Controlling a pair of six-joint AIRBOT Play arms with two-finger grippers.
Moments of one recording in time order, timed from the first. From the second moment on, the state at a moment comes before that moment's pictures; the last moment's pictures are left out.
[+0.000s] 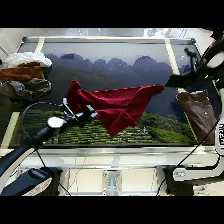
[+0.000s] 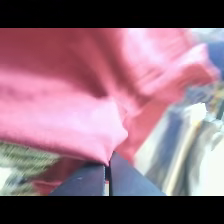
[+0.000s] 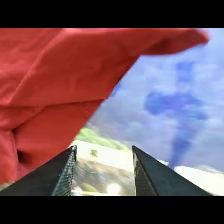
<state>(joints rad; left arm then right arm) -0.41 -1.01 0.50 0.33 -0.35 -1.56 -0.21 -1.51 1.49 -1.14 1.31 1.24</state>
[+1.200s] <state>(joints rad) -0.31 -0.89 0.51 0.45 -0.35 -1.54 -0.02 -1.72 1.34 -0.82 0.94 1.14</state>
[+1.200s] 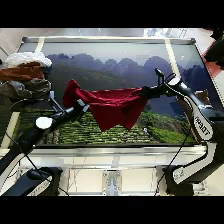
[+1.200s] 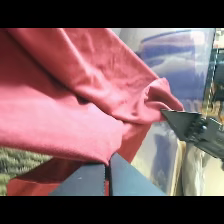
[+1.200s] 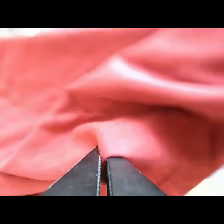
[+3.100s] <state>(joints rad) 0.24 -1.37 1.37 0.90 -0.53 -1.38 0.04 -1.89 2.05 -1.02 1.03 1.22</state>
